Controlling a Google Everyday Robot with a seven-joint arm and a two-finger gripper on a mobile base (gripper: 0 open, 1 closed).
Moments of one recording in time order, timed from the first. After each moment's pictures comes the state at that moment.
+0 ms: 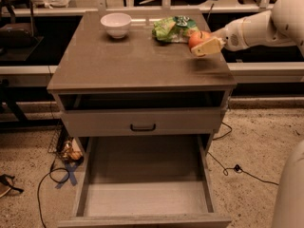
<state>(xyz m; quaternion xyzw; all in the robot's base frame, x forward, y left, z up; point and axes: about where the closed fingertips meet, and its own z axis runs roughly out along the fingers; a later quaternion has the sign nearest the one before) 0.762 -0.192 0.882 -0.38 0.78 0.19 0.45</state>
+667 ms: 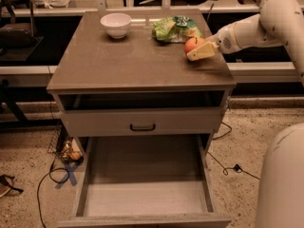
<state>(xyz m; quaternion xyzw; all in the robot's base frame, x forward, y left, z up) 0.777 -0.179 0.853 -0.39 0.80 0.19 0.42</state>
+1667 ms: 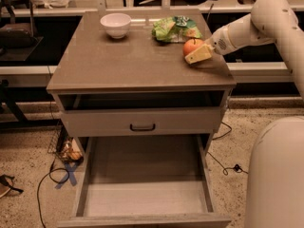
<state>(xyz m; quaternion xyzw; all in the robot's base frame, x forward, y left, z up) 0.782 -0.175 0.831 -0.40 0.82 0.17 0.38</state>
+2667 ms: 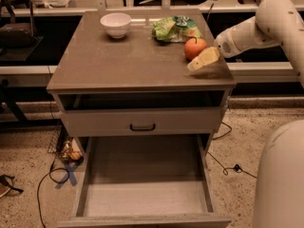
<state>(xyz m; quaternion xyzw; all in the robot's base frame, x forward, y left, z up) 0.771 -0.186 0.829 -0.40 0.82 0.17 0.38</state>
